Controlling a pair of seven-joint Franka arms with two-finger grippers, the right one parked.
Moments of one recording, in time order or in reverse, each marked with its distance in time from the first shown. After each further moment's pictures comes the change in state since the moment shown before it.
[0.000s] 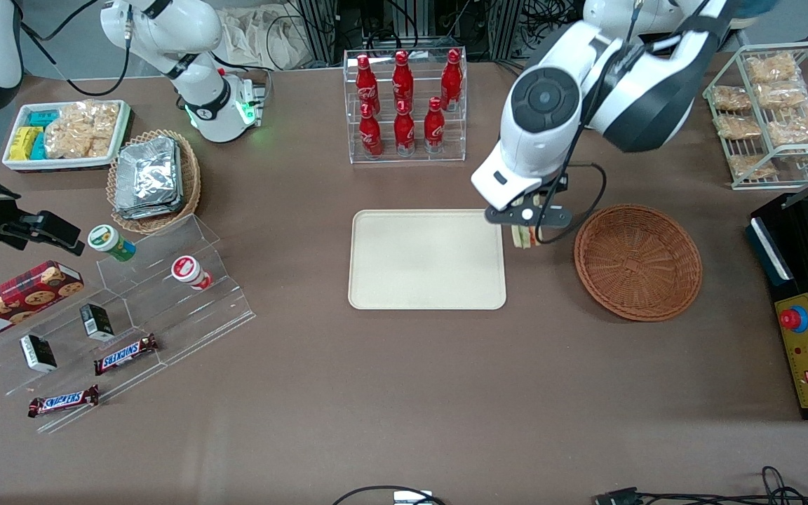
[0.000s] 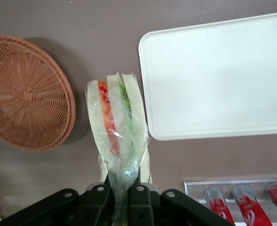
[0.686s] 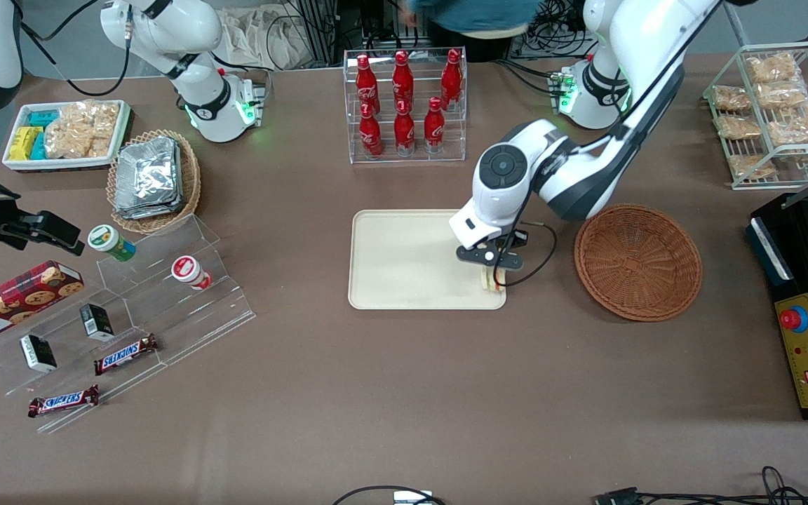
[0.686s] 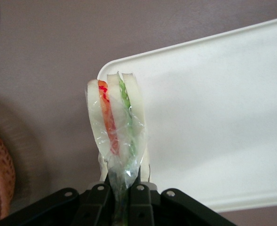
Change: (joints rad) arm -0.008 0.184 0.002 -0.305 0.261 0.554 -0.124
